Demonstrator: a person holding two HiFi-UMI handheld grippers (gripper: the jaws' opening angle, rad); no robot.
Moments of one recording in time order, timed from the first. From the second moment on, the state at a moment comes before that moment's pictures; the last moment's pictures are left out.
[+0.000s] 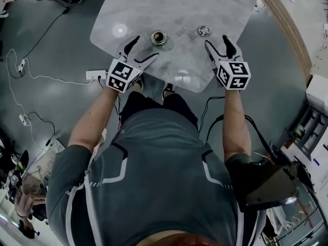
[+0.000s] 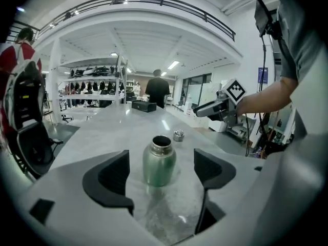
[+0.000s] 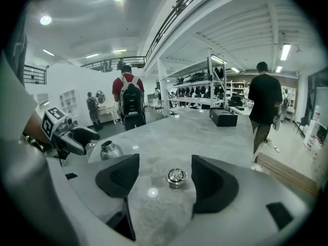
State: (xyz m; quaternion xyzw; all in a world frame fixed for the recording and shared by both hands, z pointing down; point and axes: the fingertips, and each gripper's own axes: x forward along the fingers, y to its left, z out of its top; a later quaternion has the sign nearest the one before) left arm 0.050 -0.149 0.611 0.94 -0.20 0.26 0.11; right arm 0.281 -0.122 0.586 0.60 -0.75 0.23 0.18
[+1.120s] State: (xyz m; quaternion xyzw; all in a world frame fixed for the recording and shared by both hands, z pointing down) left arm 0.107 -0.188 0.699 0.92 -0.27 0.26 0.12; right arm 0.286 -0.164 0.695 0.55 -0.76 0.25 0.25
